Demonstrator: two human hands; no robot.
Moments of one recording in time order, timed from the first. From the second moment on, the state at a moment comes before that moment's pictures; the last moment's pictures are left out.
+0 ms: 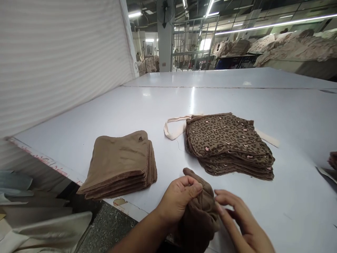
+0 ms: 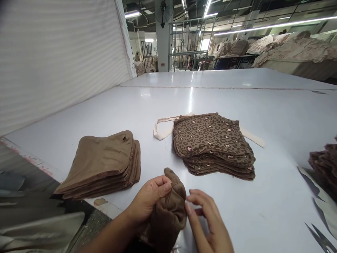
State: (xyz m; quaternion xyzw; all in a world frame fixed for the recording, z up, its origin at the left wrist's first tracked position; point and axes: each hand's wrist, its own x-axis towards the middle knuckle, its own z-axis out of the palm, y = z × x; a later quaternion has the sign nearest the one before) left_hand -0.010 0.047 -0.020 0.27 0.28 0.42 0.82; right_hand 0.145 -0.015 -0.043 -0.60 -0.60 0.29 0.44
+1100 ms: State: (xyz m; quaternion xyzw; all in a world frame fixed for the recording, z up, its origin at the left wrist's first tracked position) left_hand -0.015 0.035 -0.008 0.49 0.35 0.44 0.66; right_hand 0.137 -0.006 -0.015 -0.53 -0.48 0.49 0.50
